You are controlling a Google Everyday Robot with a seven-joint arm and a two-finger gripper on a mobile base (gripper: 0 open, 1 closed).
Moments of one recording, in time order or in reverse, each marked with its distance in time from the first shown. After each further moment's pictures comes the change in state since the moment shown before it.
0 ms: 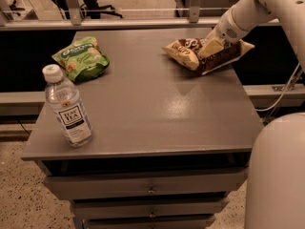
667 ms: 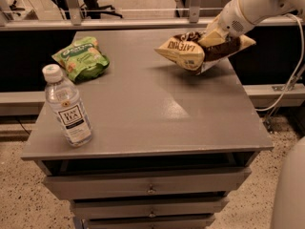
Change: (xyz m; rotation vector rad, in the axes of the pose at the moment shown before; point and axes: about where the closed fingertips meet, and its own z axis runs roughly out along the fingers) arm -0.036 0.031 -0.040 -0.040 -0.127 -0.060
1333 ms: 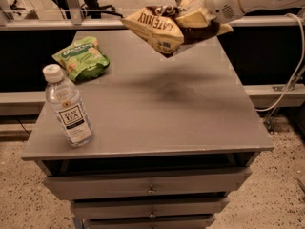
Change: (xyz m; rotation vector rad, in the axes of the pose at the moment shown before) arm -0.111 0.052 -0.044 0.006 -0.347 -0.113
